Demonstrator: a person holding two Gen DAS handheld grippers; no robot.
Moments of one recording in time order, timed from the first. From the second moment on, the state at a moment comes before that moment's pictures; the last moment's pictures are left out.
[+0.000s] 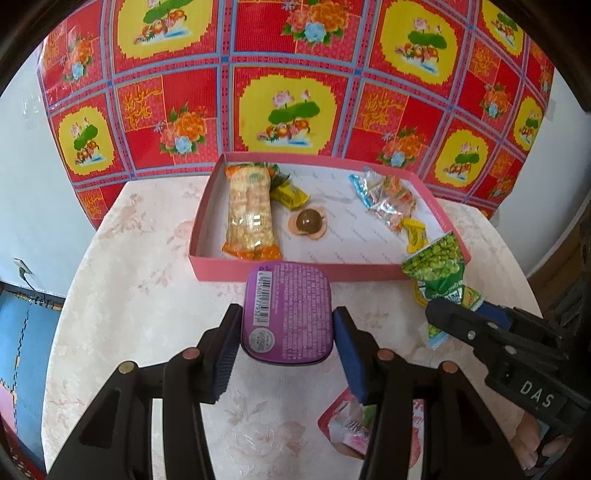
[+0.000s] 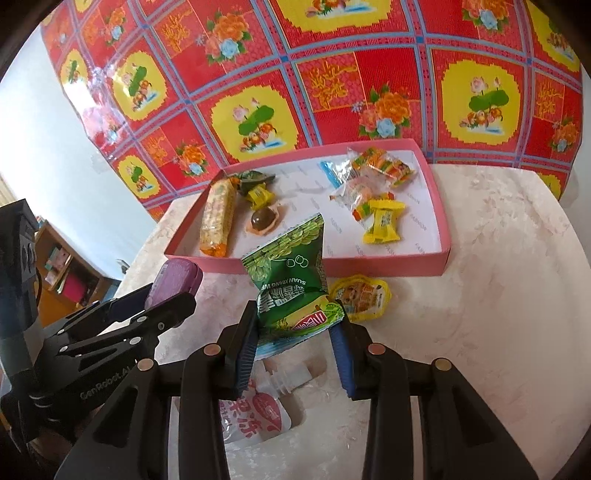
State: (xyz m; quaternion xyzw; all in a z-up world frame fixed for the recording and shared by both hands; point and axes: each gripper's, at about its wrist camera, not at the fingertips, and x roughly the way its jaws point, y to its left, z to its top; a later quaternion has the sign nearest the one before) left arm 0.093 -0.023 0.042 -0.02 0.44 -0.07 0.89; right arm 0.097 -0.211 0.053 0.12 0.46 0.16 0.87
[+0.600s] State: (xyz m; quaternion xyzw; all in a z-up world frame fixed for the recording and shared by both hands) left arm 0.129 -0.040 0.062 -0.01 0.41 -0.08 0.91; right arm 0.119 -0.234 0.065 0.12 0.44 0.14 0.88
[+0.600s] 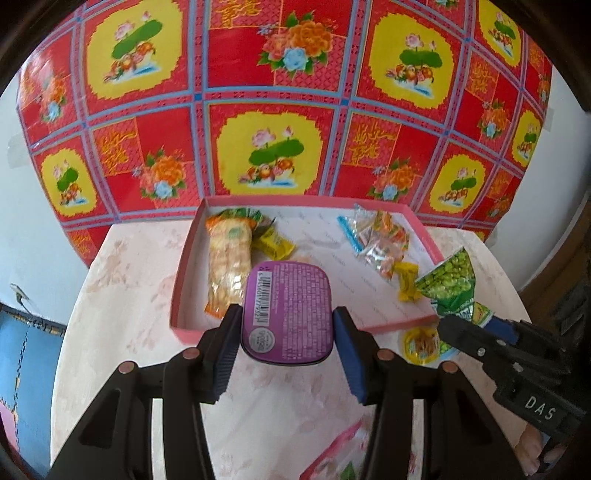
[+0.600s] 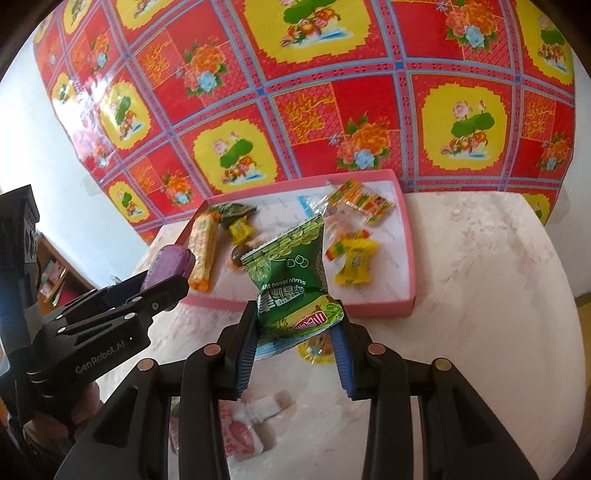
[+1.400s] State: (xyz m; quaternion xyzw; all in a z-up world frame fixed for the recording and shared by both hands) left arm 0.176 -0.058 0.024 0.00 0.44 -0.08 0.90; right arm 0.165 -0.254 0.036 0.12 0.46 0.11 0.87
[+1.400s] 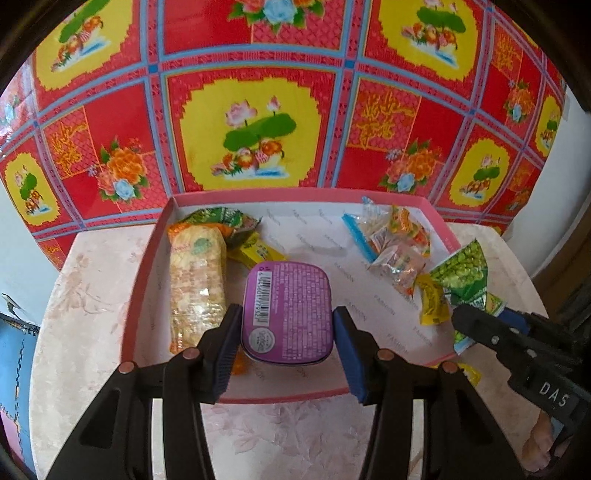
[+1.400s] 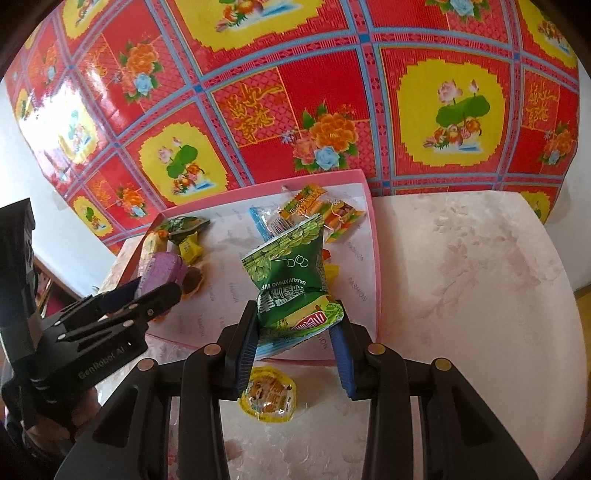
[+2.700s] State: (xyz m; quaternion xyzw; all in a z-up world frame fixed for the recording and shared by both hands) left arm 0.189 -0.066 0.020 0.00 0.46 -0.09 0.88; right arm 0.157 -0.255 0.038 0.12 0.43 0.11 0.89
